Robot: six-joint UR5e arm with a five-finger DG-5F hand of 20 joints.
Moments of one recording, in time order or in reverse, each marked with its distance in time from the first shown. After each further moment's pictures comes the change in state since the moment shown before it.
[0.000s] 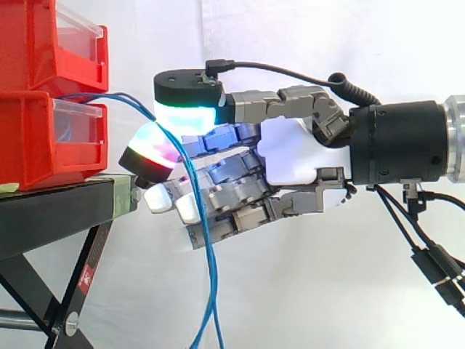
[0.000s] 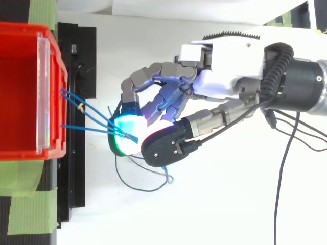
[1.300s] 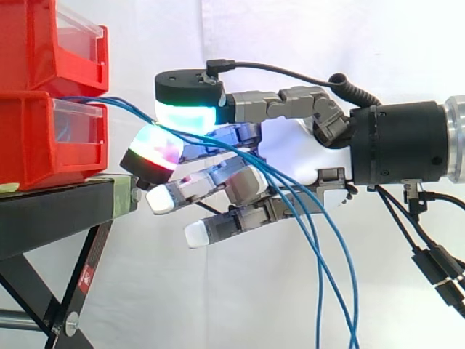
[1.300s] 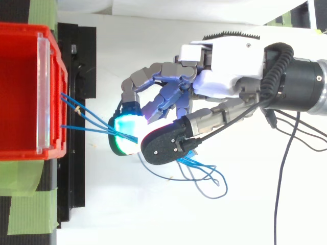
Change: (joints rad) arm -0.001 0.000 0.000 -0.004 -0.001 0.000
